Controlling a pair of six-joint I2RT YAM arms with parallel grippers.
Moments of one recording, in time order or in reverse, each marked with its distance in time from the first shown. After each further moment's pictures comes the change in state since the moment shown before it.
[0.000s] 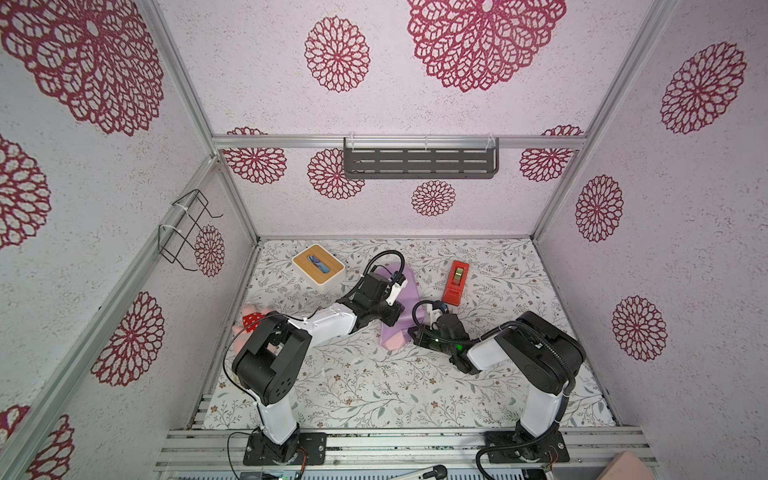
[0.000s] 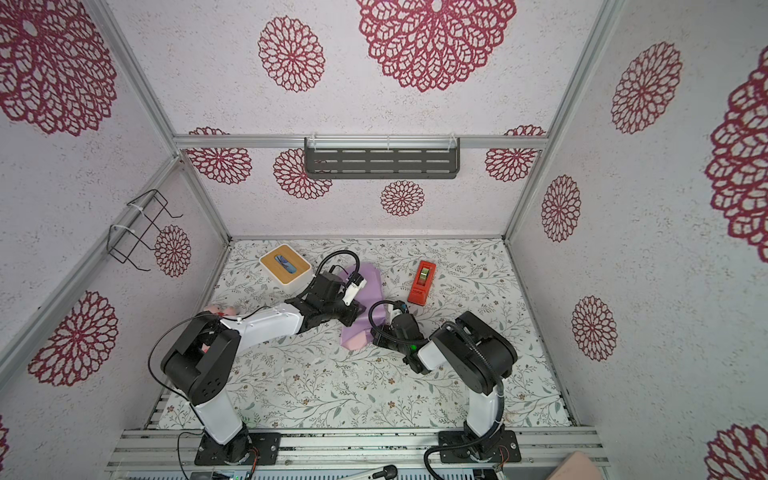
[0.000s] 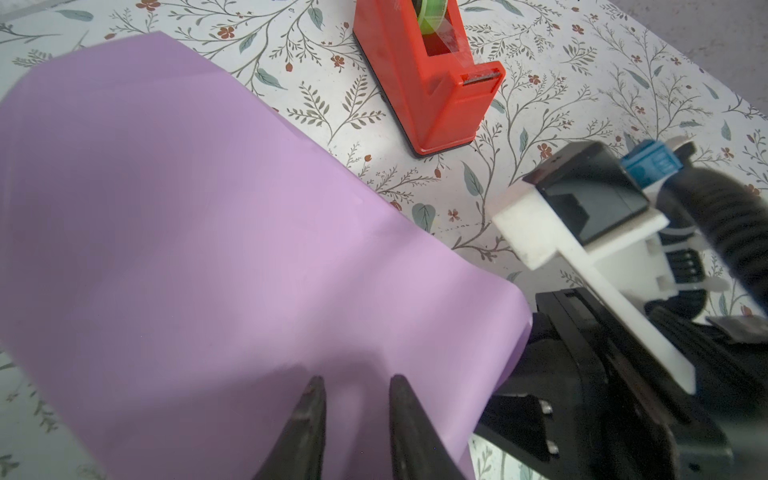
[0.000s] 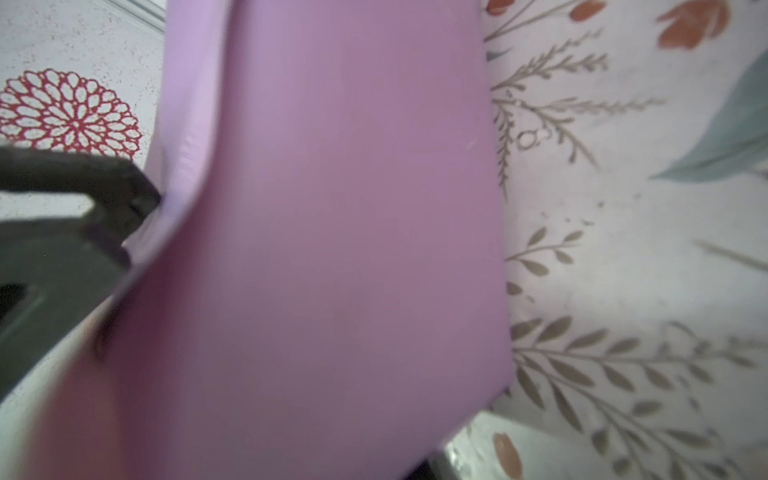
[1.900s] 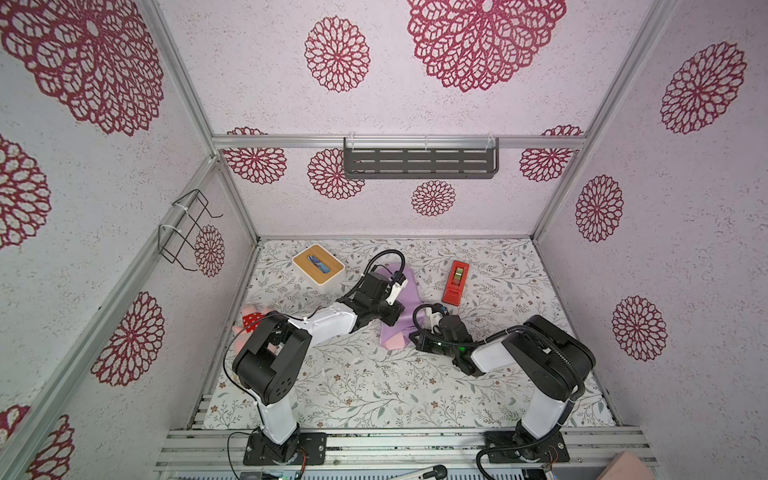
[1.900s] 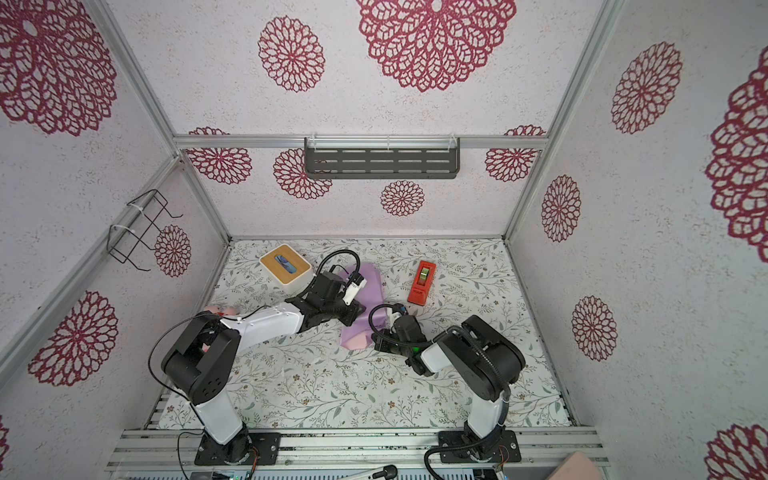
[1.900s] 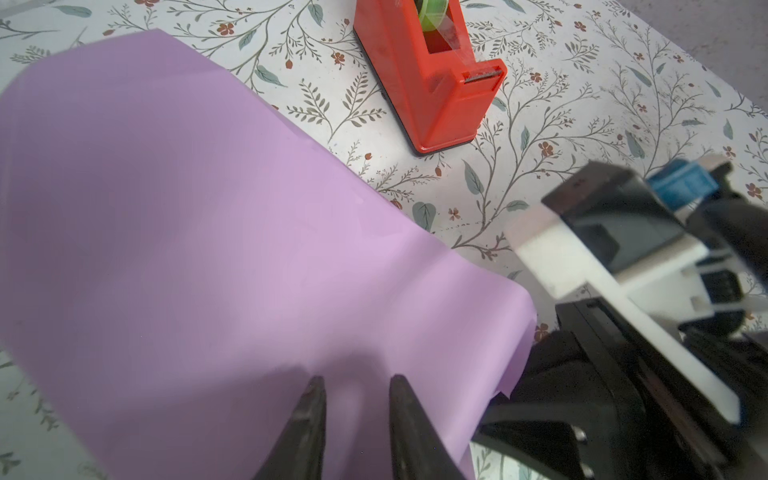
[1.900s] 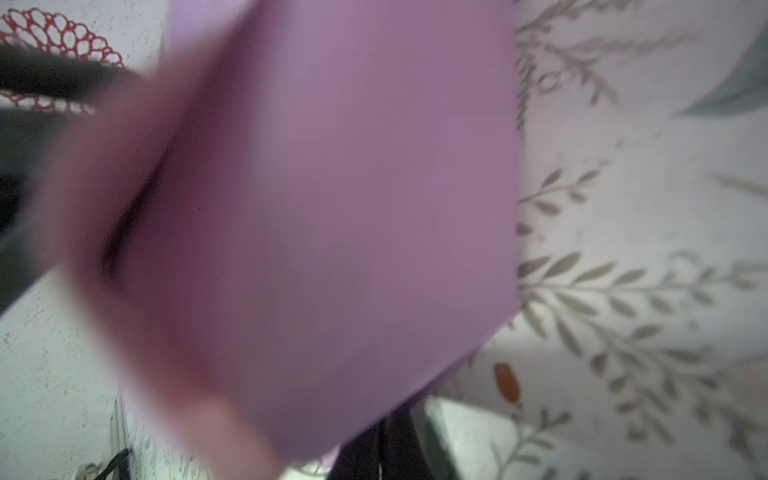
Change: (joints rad) left arm 0.000 0.002 0.011 -0.018 -0.002 0.000; right arm 0.026 -0.057 -0.033 -0.064 -0.049 -0.056
